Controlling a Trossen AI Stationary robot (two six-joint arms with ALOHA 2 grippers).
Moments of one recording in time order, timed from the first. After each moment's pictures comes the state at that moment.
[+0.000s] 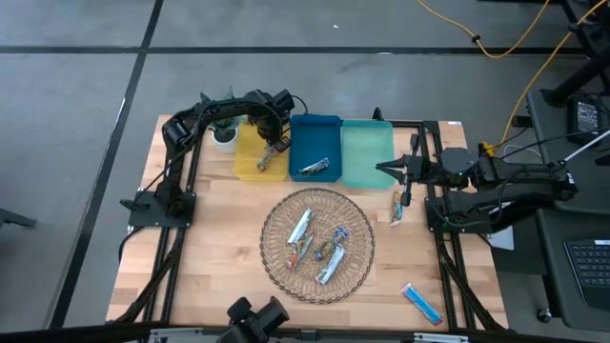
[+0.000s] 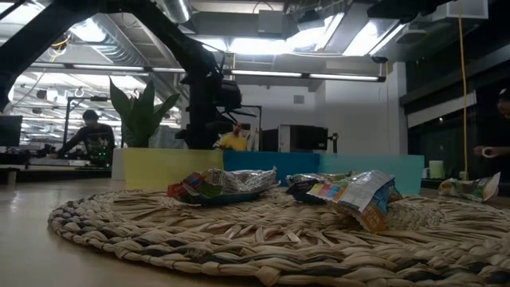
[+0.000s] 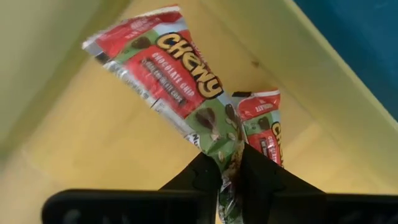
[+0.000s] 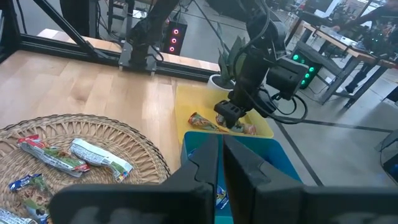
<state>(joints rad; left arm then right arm) 0.72 2.04 1.55 -0.95 0.02 -0.07 0.04 0.68 0.76 -0.33 0.30 -0.22</state>
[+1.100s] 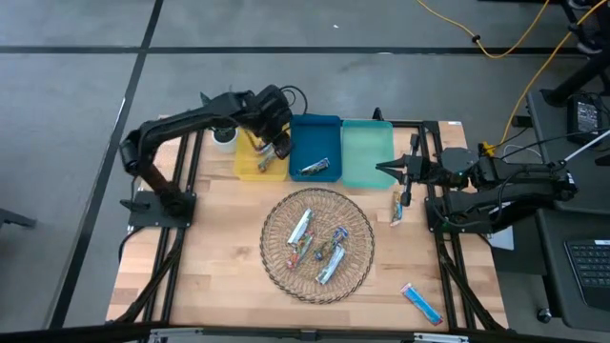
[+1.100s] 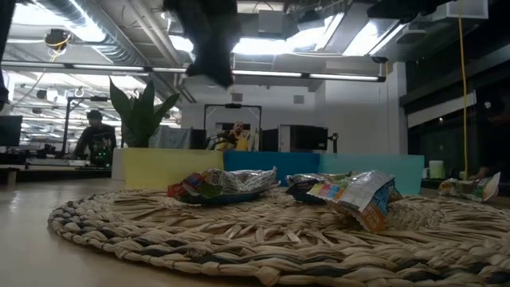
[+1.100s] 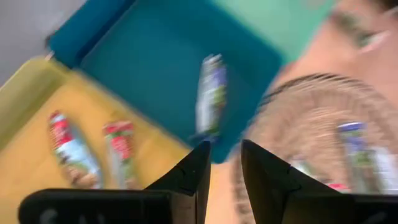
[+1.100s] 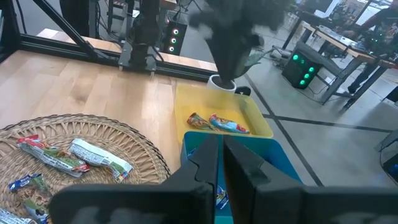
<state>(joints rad) 0.47 1.61 1.55 -0.92 0.15 -0.23 0.04 0.68 0.76 -0.33 0.30 -0.22</state>
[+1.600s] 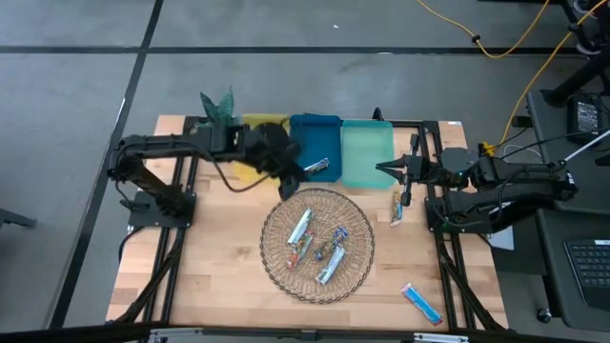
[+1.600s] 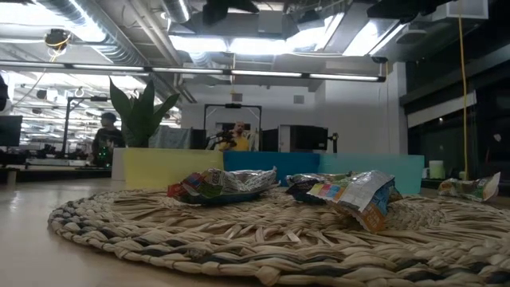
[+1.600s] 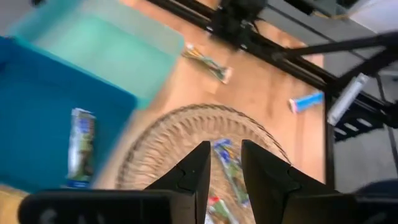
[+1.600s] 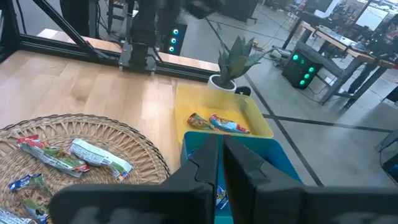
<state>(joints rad) 0.09 1.51 1.55 -0.72 0.07 -0.41 0.04 0.68 0.76 -0.33 0.30 -0.22</state>
